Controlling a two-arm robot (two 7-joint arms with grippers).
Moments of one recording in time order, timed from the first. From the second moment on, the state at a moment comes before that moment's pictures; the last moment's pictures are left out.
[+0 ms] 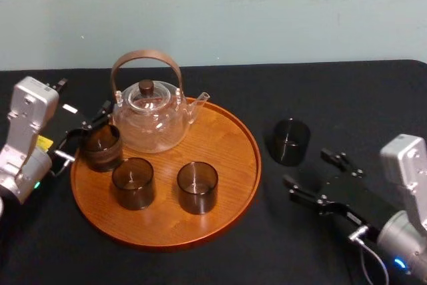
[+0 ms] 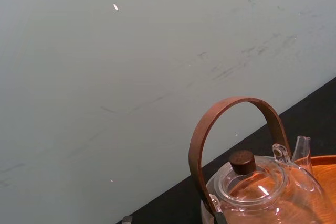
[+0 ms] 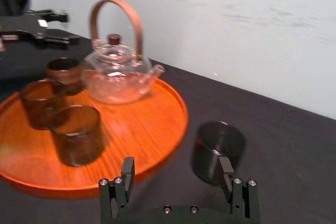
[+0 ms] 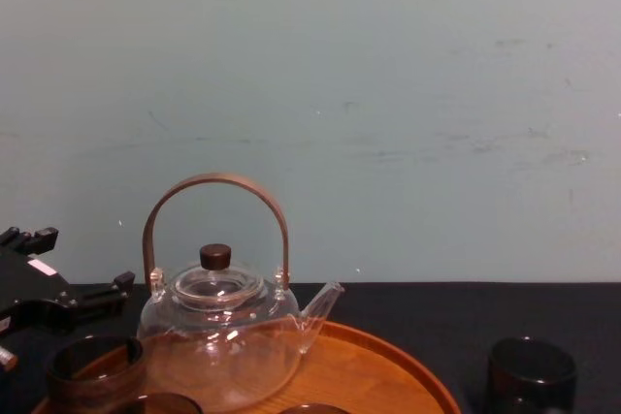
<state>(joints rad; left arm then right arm) -0.20 0.60 0.45 -1.41 -0.25 -0.12 0.03 -0.23 0.50 -0.23 -1.81 0.28 0.03 0.27</state>
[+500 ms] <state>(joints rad) -0.20 0.60 0.45 -1.41 -0.25 -0.12 0.03 -0.24 0.46 -0.14 -1.75 0.31 0.03 0.26</state>
